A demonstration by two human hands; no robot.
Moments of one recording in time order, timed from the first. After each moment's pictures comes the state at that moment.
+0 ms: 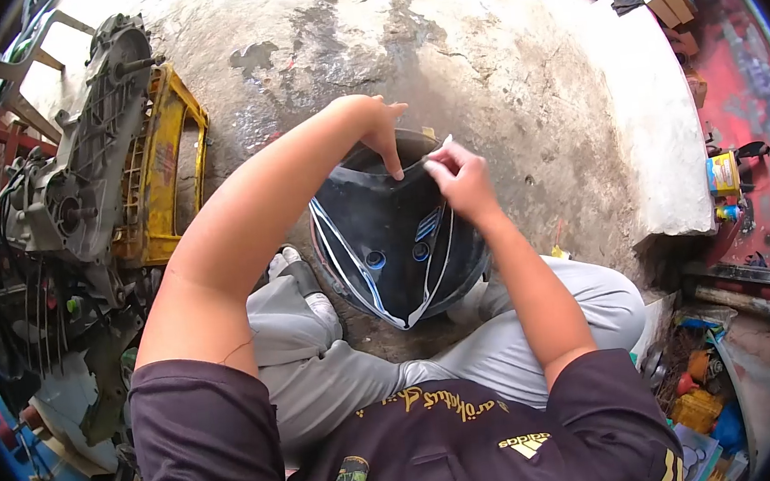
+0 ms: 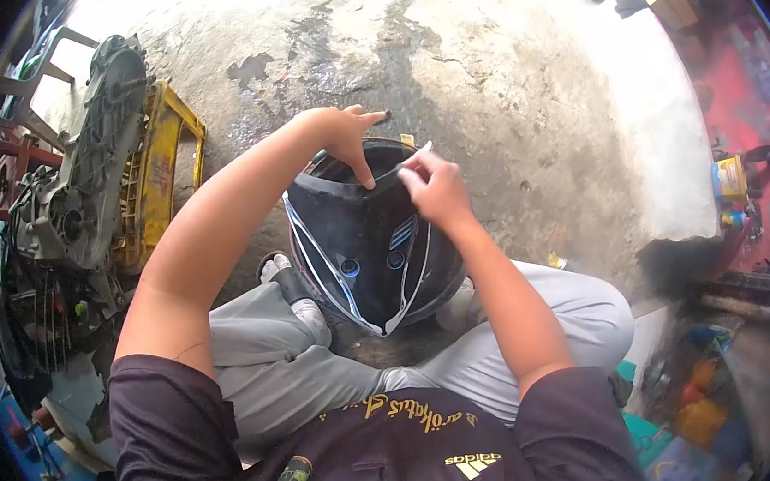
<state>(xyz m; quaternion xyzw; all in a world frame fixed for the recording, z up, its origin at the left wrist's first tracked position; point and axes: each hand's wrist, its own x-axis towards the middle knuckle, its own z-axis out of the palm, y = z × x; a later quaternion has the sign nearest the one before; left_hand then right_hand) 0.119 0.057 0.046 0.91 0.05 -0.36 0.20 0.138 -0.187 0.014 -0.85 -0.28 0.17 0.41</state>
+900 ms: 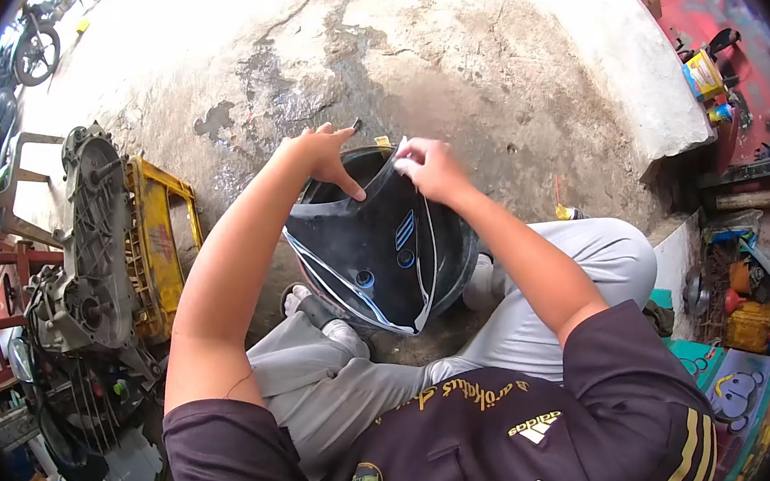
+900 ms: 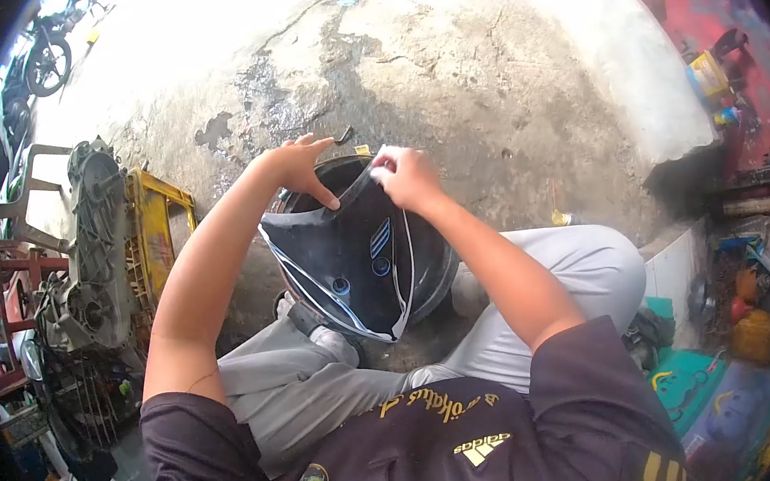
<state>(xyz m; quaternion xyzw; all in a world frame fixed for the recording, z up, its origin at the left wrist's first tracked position) 0.120 0.052 0.049 0.93 0.03 -0.35 0.13 0.158 -0.196 0.002 -0.88 -0.22 0.16 0.40</state>
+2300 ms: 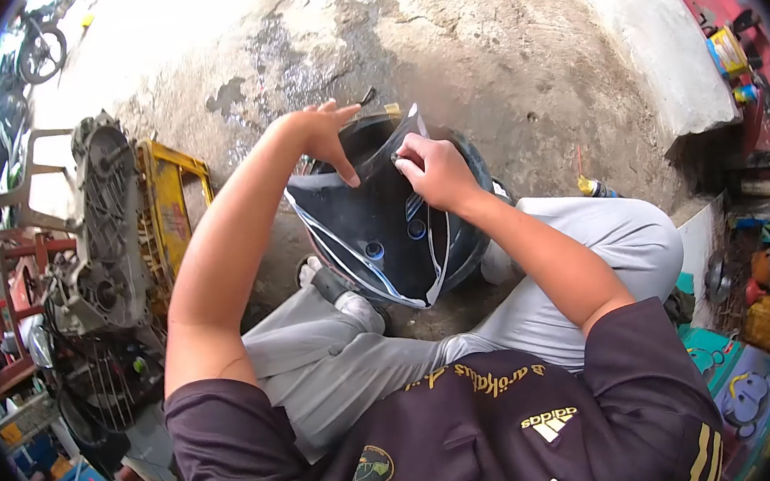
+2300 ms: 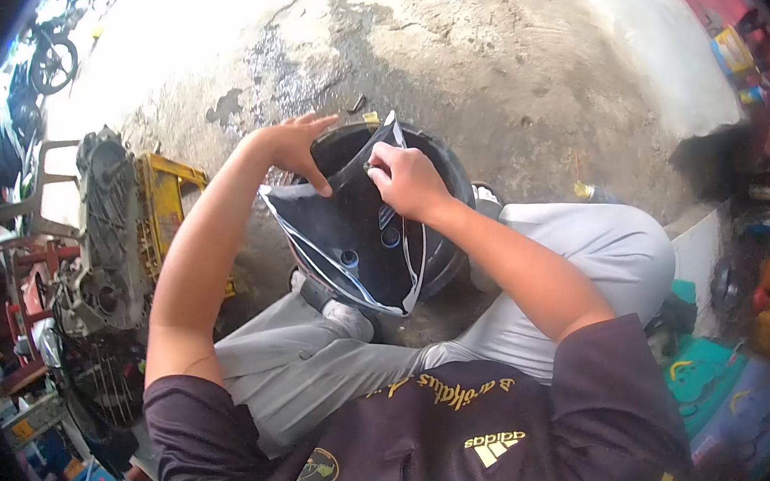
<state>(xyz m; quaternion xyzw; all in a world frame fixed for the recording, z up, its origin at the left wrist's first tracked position) 0.111 0.057 0.059 0.91 -0.01 -0.39 0.11 0.107 -0.200 0.017 -0.84 -0.29 0.16 0.43</state>
